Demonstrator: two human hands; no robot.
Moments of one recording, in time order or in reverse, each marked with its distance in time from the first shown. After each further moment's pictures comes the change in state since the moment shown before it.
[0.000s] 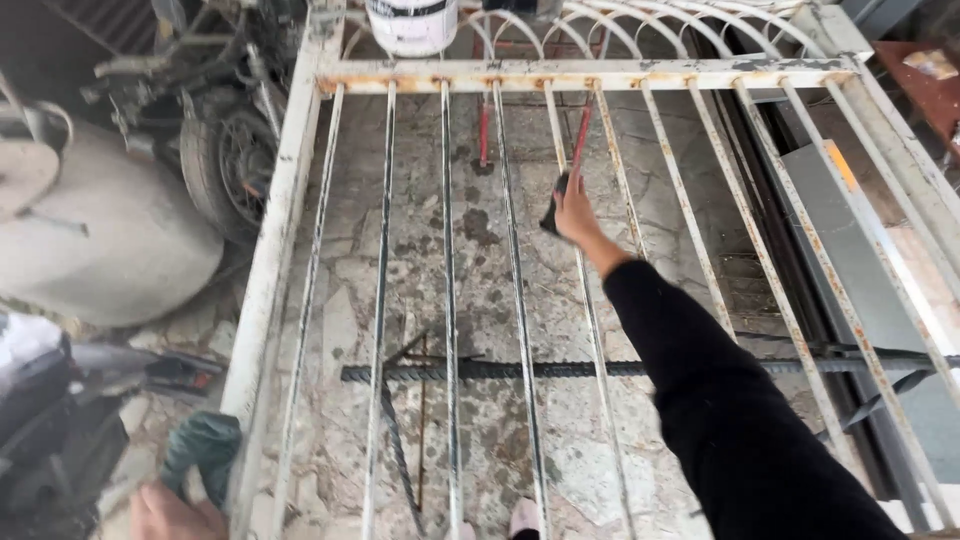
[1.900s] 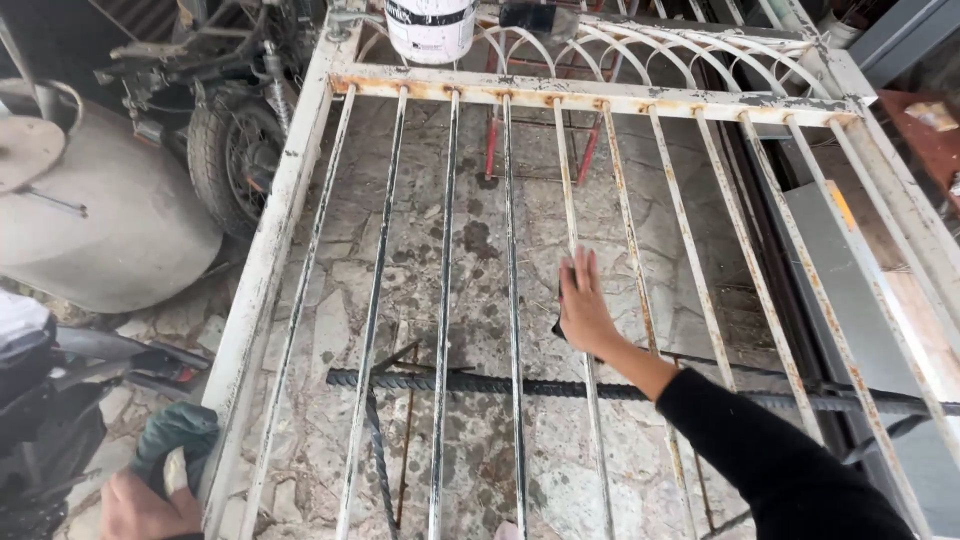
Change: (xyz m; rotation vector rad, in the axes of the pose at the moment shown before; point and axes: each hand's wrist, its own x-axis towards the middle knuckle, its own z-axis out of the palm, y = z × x) left_hand -0.006 -0.005 0.025 0.054 0.172 0.051; right_hand -0.179 -0.026 -0.022 -0.461 -0.148 -0.247
